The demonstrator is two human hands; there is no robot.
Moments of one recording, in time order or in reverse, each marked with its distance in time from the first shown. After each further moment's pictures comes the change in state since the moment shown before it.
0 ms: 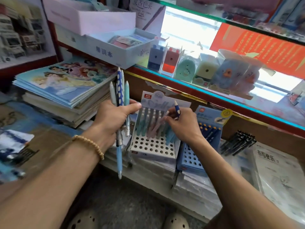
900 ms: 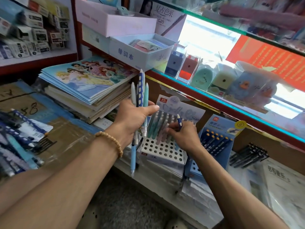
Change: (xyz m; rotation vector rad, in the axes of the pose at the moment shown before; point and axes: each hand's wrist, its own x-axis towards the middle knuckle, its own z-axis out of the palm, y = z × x) left_hand -0.005 0.006 -0.009 0.004 0.021 0.022; right_hand -0.004 -0.007 0.039 0.087 -0.176 0.128
